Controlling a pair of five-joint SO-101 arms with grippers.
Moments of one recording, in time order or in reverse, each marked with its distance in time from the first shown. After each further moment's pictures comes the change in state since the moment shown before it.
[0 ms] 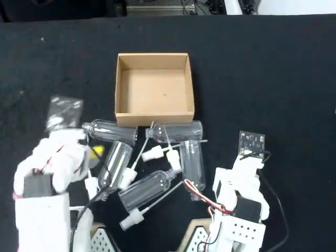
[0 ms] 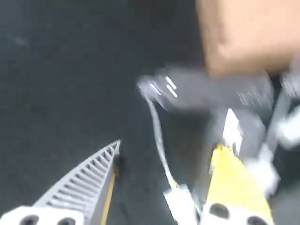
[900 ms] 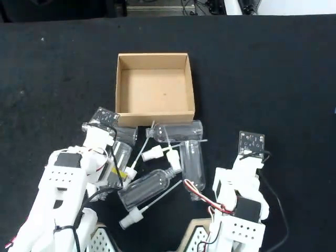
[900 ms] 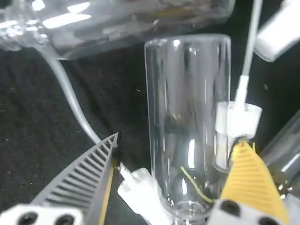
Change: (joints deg) left arm 10.5 24.0 13.2 -18.0 -2.2; right arm 0.0 0.0 0.0 0.0 0.0
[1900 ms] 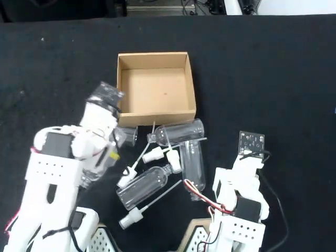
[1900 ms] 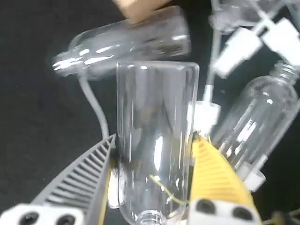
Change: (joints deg) left arm 3.4 0.4 -31.5 29.0 0.2; right arm 0.0 0.0 0.0 0.0 0.0
